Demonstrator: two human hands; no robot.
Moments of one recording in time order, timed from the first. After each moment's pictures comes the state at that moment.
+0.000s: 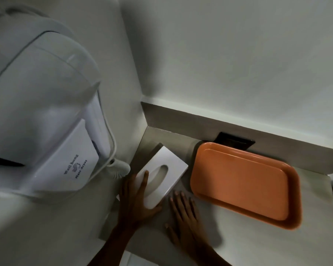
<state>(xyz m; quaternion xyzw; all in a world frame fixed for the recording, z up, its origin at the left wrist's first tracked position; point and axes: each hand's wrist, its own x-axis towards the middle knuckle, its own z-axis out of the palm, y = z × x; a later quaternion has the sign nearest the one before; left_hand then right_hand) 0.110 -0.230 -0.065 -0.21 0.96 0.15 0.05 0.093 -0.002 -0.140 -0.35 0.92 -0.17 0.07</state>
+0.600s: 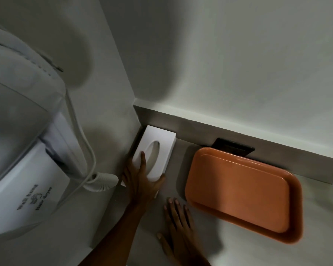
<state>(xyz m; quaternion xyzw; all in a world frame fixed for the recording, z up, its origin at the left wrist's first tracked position) 0.007 -0.208 -0.061 -0.35 0.92 0.18 -0.04 0.082 -0.003 -0.127 -0.37 0.92 -0.14 0.09</state>
